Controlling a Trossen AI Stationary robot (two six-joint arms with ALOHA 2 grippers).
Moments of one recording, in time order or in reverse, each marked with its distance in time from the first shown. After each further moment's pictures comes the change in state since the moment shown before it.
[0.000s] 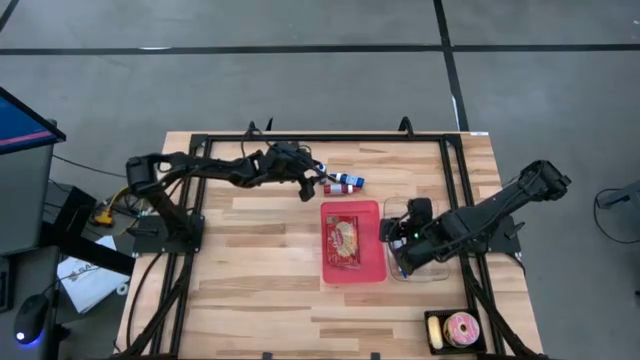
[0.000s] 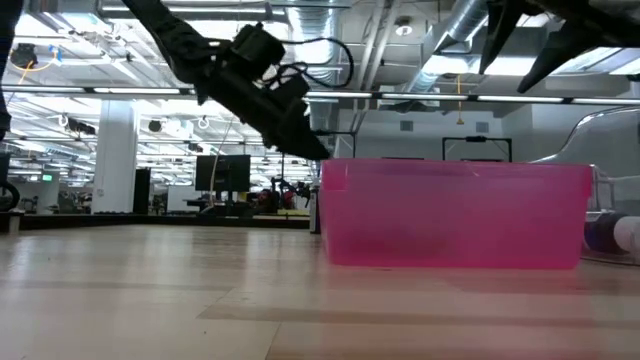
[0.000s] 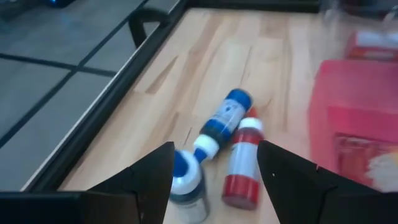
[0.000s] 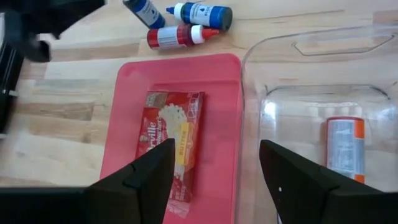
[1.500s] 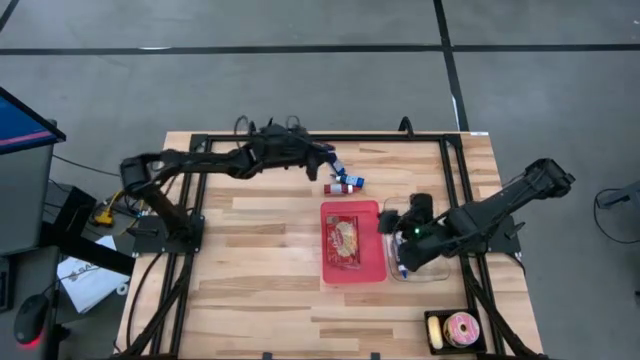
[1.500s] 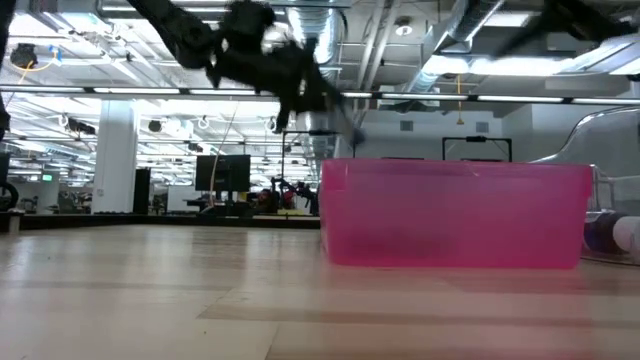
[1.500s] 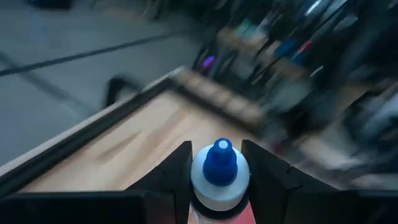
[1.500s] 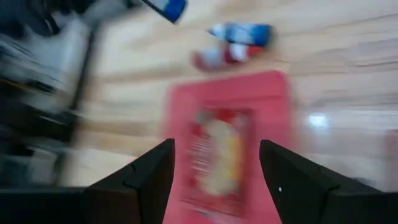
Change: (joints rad) left arm 0.039 -0.037 0.079 0.182 0.151 -0.474; right arm 0.000 -0.048 0.000 0.150 0.150 0.001
